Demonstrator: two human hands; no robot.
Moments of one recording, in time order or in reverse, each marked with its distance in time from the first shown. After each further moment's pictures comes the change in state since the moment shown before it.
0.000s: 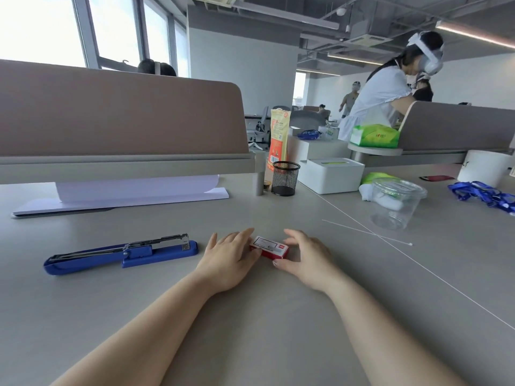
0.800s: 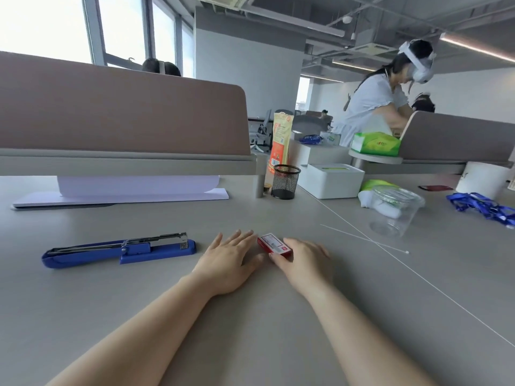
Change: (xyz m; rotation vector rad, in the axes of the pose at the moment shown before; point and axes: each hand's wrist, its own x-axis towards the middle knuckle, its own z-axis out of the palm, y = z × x) left_hand 0.000 0.004 0.003 0.139 -0.076 0.064; right_hand 0.000 -0.008 0.011 -0.291 0.203 -0.010
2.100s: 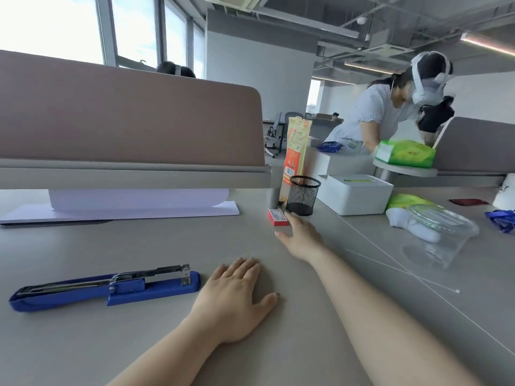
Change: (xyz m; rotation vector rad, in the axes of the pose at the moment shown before) left_hand 0.015 -0.017 0.006 0.072 -0.043 -0.112; right_hand 0.157 0.008 0.059 0.124 -0.238 0.014
